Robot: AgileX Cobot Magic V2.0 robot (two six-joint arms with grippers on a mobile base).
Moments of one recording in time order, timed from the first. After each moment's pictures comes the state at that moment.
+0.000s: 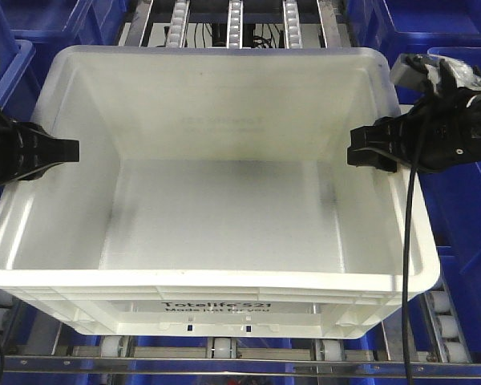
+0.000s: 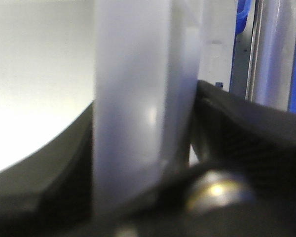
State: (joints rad) left arm -0.22 1.20 -1.00 -0.20 0.60 -0.05; right arm 0.15 1.38 -1.14 0.49 0.77 -0.28
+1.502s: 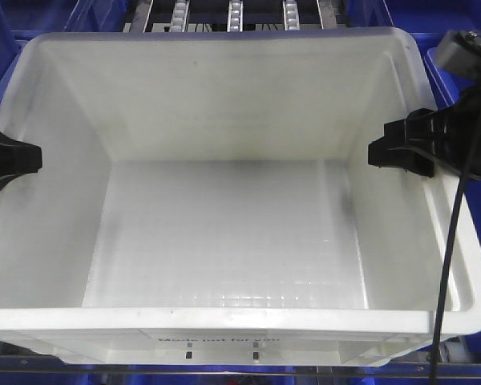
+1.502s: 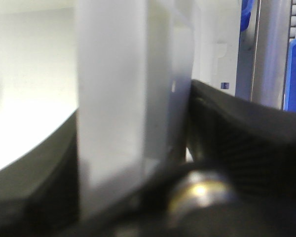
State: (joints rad) left arm -0.22 1.00 -1.00 -0.22 0.76 -0.08; right arm 0.15 1.18 -1.14 0.48 0.92 -0.18
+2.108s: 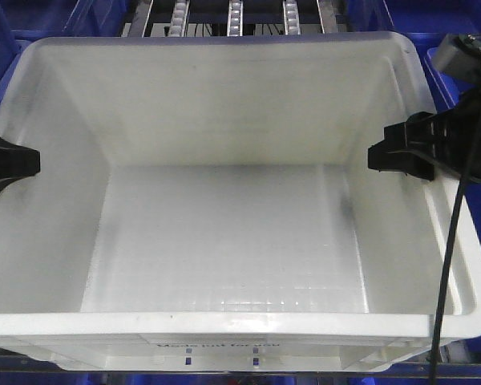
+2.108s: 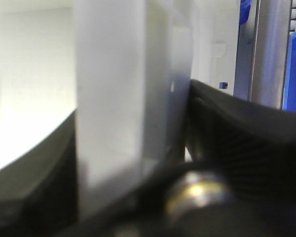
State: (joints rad) left arm -0.22 0.99 -1.00 -0.22 0.78 -0.09; right arm 0.15 1.18 -1.14 0.47 0.93 -0.18
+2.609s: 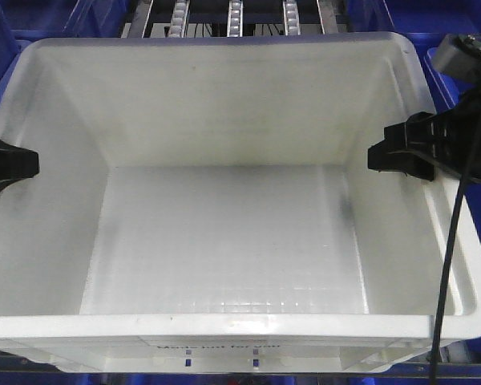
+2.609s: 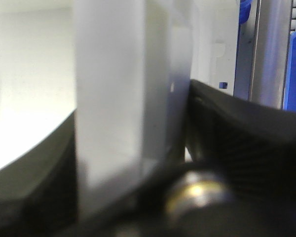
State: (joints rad) left arm -0.22 0.99 -1.00 -0.22 0.79 -0.10; right arm 0.15 1.18 -1.14 0.48 0.93 -0.18
